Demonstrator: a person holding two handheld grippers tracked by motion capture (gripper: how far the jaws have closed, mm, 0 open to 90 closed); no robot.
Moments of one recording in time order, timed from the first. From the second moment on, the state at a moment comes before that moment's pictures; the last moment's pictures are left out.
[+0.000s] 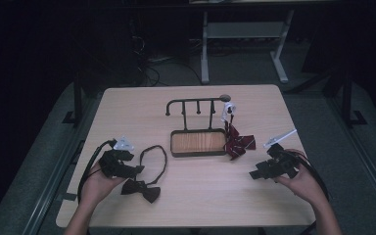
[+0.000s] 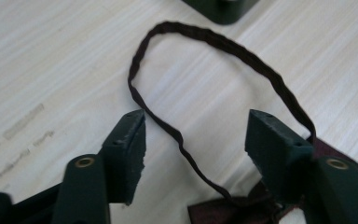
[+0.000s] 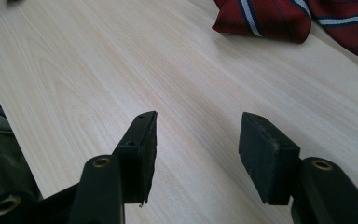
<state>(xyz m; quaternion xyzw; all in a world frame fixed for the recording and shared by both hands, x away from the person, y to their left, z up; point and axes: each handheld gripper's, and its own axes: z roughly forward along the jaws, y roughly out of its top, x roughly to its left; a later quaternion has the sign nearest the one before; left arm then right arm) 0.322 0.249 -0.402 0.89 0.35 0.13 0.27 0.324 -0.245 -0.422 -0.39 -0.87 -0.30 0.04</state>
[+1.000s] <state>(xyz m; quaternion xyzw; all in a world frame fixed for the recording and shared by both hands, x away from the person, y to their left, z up) 0.388 0.235 -0.415 0.90 0.39 0.08 0.20 0.318 -0.254 -0.421 -0.40 -0.86 -0.32 0.04</state>
